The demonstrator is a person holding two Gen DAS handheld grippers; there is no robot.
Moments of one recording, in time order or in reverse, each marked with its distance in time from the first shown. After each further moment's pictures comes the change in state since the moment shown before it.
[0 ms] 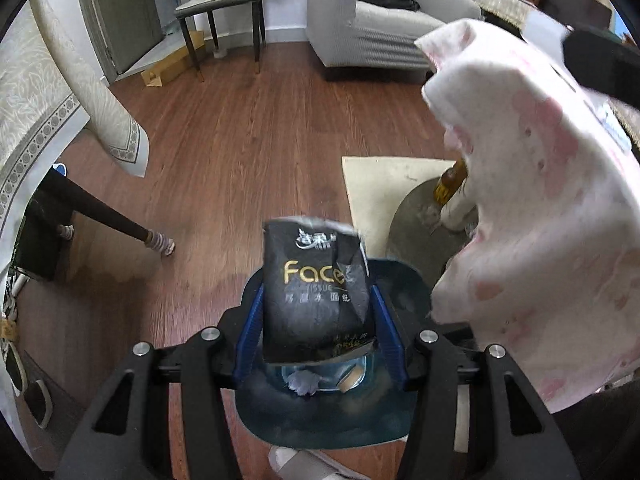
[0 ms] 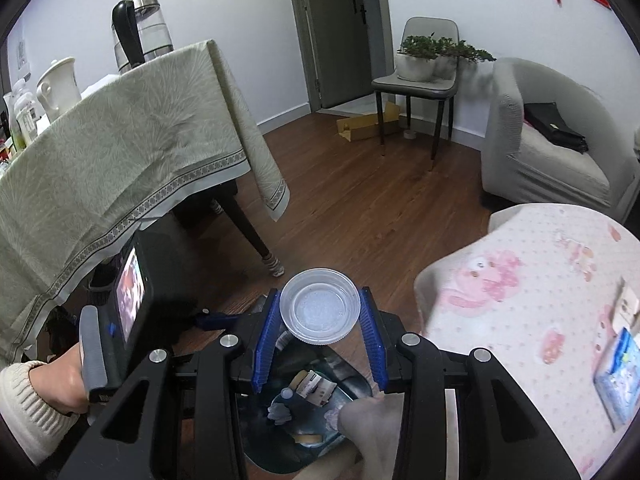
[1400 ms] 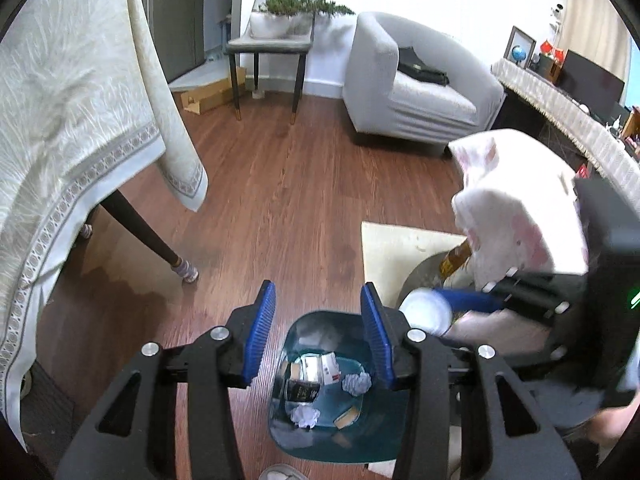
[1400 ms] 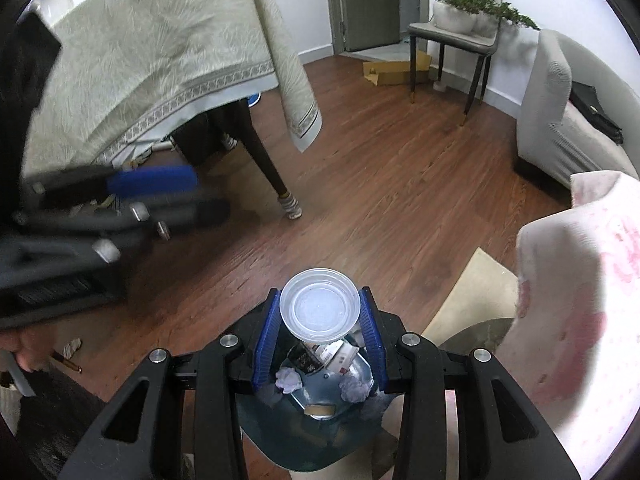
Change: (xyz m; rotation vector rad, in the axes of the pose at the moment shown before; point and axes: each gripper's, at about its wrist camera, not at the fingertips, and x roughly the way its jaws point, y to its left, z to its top) left arm -0.083 0.051 0.017 -0.164 -0.220 0.002; right arm 0.094 0.051 -0.025 -0.087 0.225 0.026
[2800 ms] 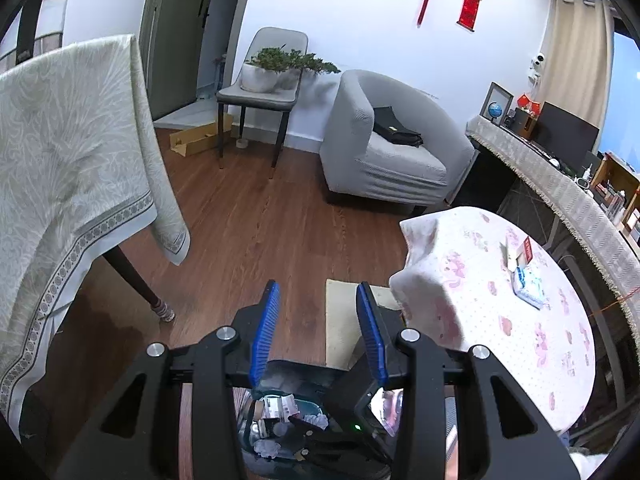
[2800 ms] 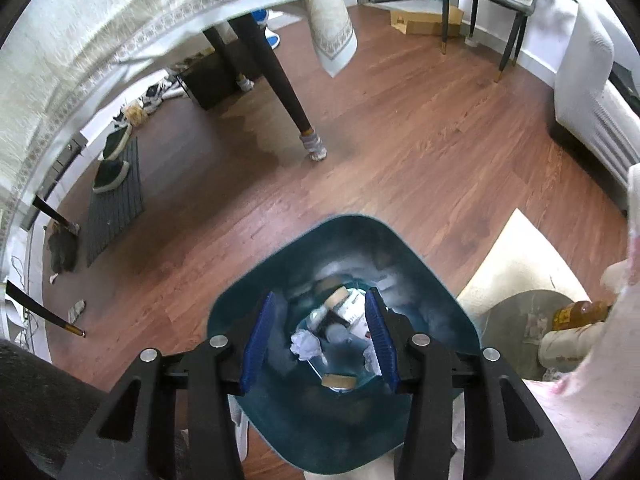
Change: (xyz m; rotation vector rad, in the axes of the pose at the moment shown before) left arm -0.073 -0.021 0.037 -0.050 -0.176 -0.101; right arm 0.058 0.020 -0.025 -0.016 0.141 0.076
